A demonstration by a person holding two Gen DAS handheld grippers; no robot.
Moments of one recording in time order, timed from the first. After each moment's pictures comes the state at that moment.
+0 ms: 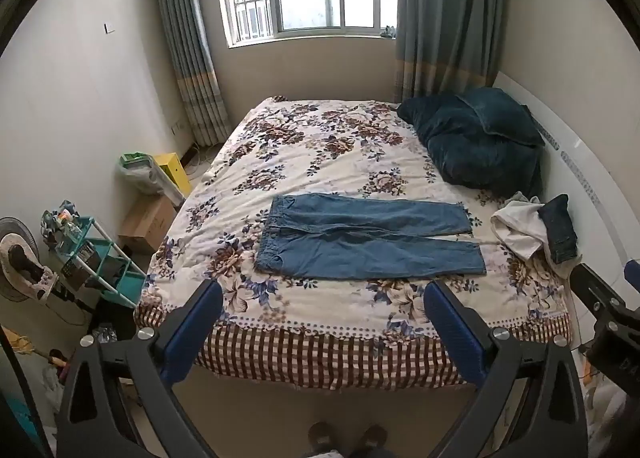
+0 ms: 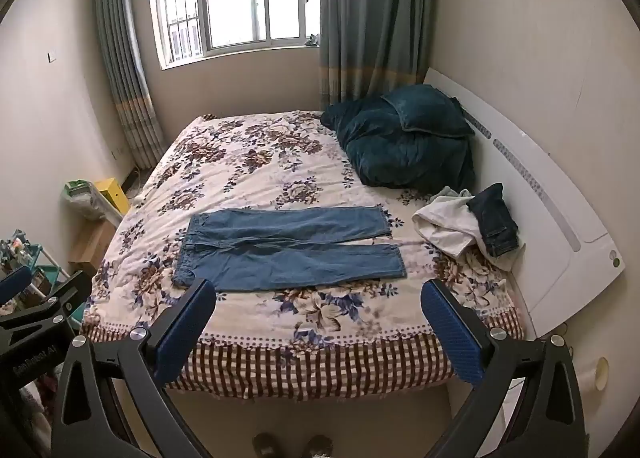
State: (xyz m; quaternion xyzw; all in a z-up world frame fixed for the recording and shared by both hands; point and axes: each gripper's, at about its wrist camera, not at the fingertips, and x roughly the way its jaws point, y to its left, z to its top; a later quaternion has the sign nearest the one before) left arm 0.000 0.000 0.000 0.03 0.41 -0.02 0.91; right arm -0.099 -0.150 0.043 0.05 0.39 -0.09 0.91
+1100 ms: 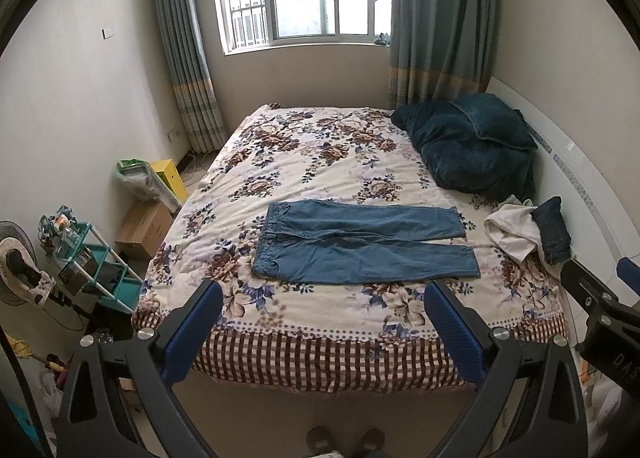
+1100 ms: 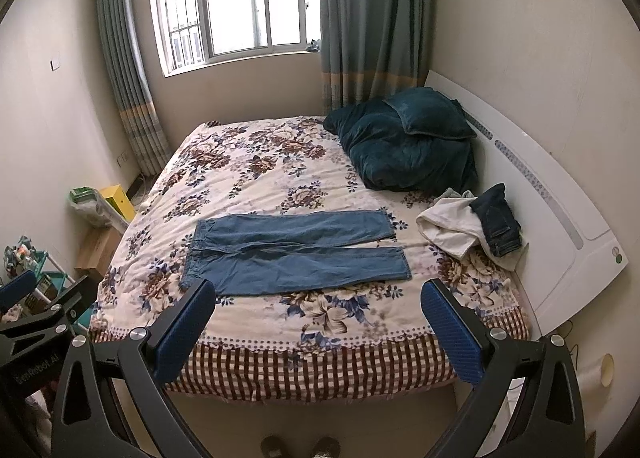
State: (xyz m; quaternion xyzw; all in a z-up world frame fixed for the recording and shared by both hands) left arm 0.001 -0.004 0.016 0.03 0.40 -0.03 0.92; right arm -0.106 -0.143 0.050 0.05 0.38 -0.09 0.92
